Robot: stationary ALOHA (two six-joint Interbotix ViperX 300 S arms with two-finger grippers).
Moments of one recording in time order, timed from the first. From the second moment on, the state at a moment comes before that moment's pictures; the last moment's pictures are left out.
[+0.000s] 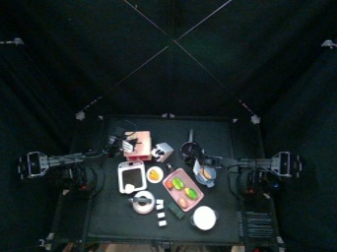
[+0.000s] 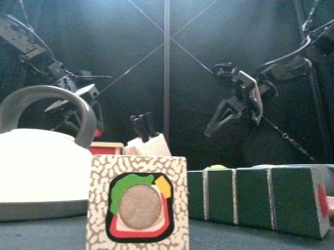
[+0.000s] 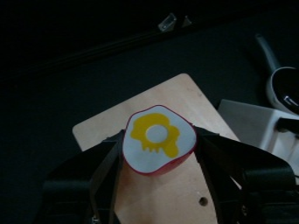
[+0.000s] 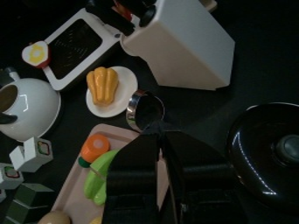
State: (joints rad) left arm 0.39 -0.44 0.98 1.23 0.46 -1.75; right arm -0.29 -0.25 0.95 -0.21 -0.19 0.54
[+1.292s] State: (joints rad) left arm 0.37 -0.44 0.98 1.21 0.45 -1.75; right arm -0.29 -0.25 0.95 -0.22 -0.18 0.54
